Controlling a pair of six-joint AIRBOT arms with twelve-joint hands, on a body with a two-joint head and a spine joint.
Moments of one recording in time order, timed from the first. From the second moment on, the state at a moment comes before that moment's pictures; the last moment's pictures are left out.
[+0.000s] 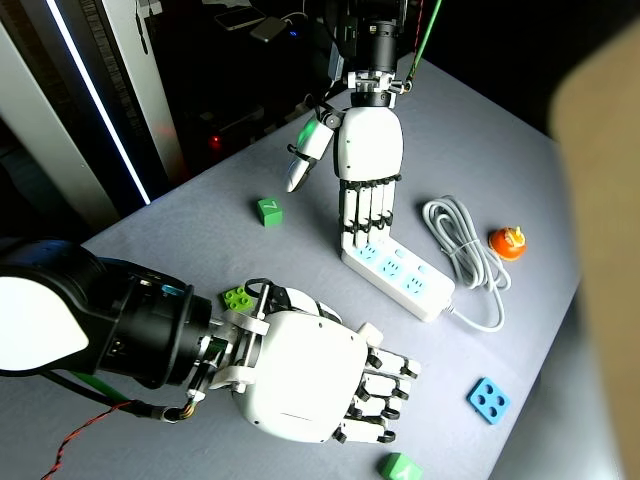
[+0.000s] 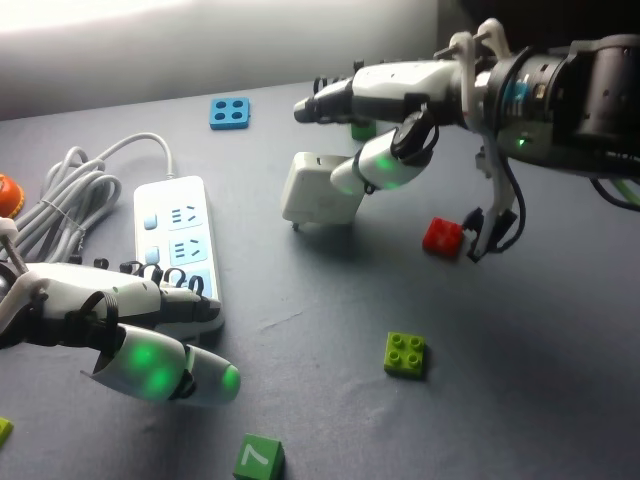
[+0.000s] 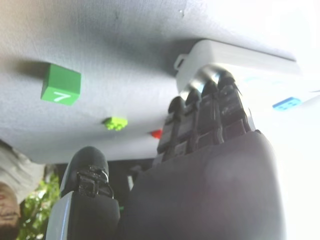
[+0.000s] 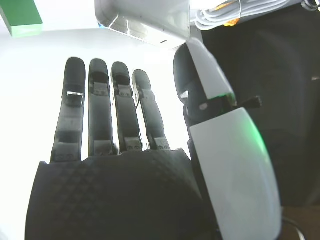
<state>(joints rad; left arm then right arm) 0.43 -0.78 0.83 0.28 0.28 0.34 -0.21 -1.45 1.50 -0.82 -0.06 0.29</state>
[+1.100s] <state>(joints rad) 0.43 -0.78 0.83 0.28 0.28 0.34 -0.28 -1.55 1.65 -0.82 0.04 0.28</state>
